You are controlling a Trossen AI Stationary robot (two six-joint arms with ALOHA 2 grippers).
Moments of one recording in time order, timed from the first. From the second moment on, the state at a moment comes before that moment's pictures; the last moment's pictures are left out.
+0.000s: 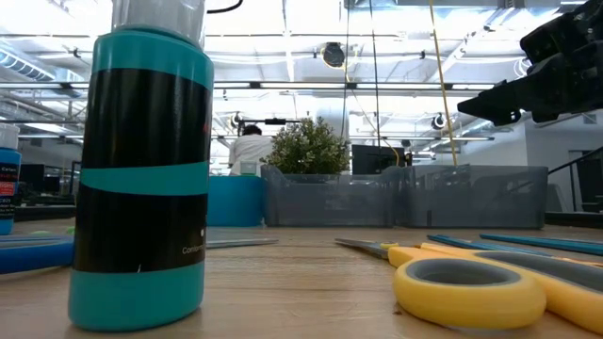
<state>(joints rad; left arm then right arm) 0.33 1.17 1.17 -1.10 -0.16 -0.06 0.13 0.19 0.02 0.10 0.18 -0.07</state>
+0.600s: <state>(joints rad) 0.36 1.17 1.16 -1.06 -0.13 -0.04 0.13 0.19 0.02 0.10 0.18 -0.07</state>
